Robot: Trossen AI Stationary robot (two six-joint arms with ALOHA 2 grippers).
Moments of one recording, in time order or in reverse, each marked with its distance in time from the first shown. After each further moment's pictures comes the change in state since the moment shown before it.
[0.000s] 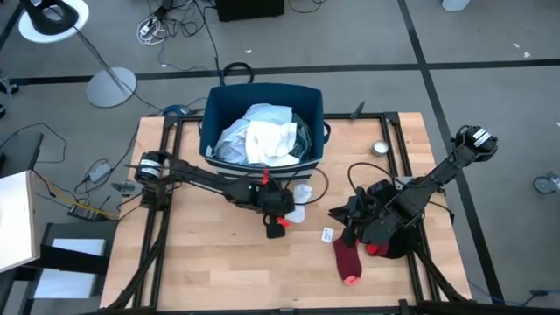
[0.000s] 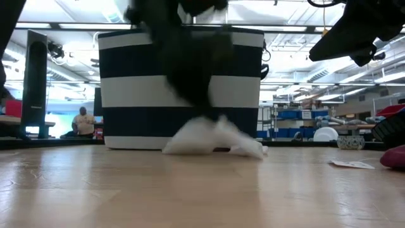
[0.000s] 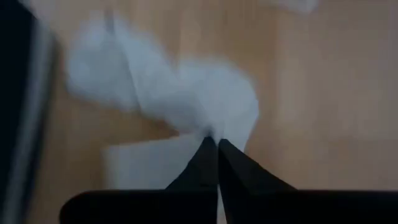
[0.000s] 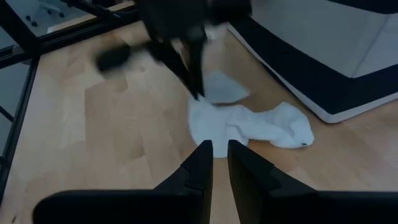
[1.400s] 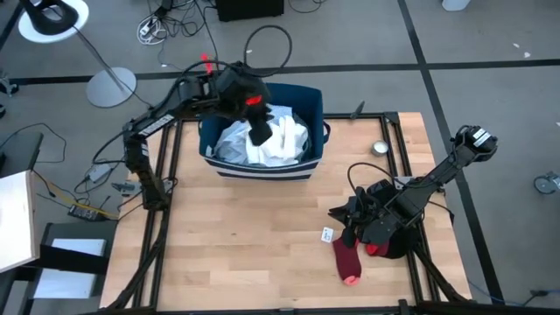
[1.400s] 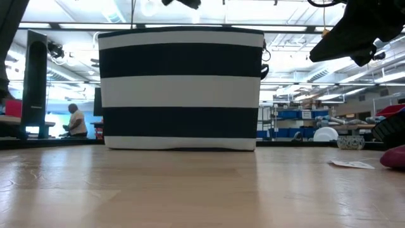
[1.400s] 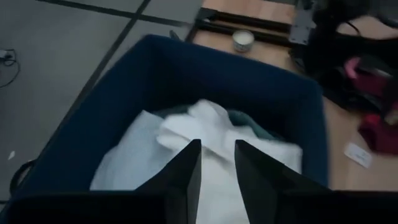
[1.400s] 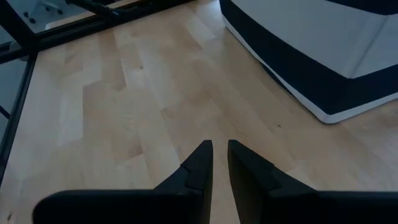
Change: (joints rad) left arm 0.420 -0.136 0.968 -0.808 -0.016 0.173; right arm 0.000 0.000 0.000 -0.008 0.001 -0.008
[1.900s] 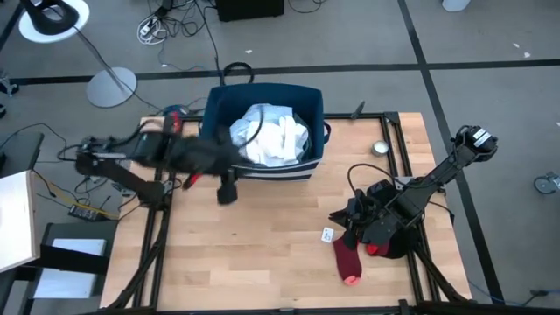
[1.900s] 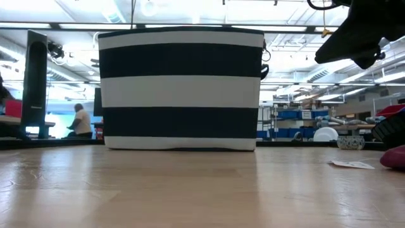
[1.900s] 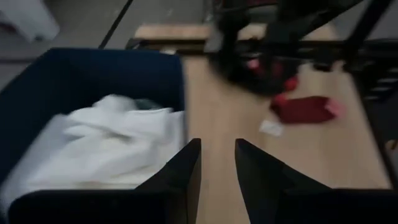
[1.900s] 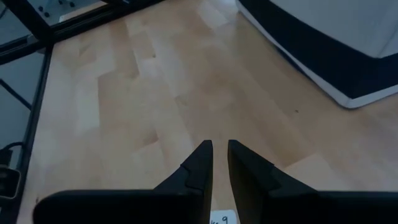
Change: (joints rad) left arm -0.443 -0.429 -0.613 0.307 -0.191 -0.127; right arm 0.003 0.000 0.000 0.000 -0.071 0.036
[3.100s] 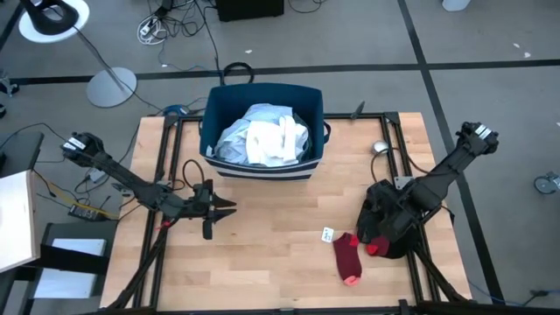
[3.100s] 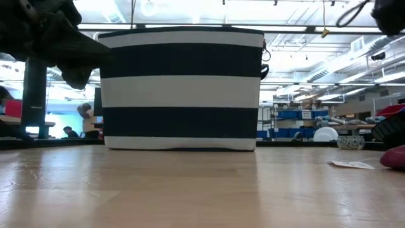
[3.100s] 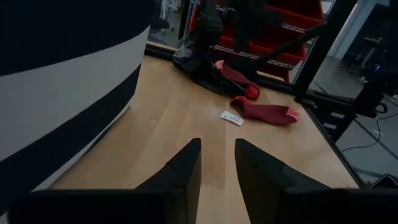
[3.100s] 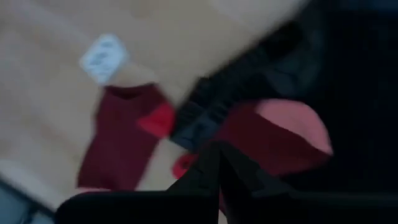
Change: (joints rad) left arm -0.359 -0.410 -1.527 1.553 -0.268 -0.244; right arm 0.057 -0.088 0.245 -0.982 -0.579 0.952
